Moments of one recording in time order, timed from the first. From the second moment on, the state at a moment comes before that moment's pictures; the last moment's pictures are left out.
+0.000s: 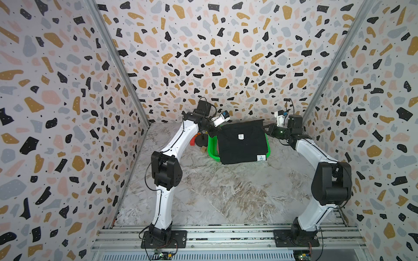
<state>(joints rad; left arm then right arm) -0.38 2.19 2.21 -0.90 0.41 0.68 0.04 1.79 1.38 -0.09 -0.66 0.46</state>
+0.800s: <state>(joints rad) -0.38 2.45 2.36 -0.86 0.30 0.83 0.08 1.99 1.36 0.04 -0.56 0.54</state>
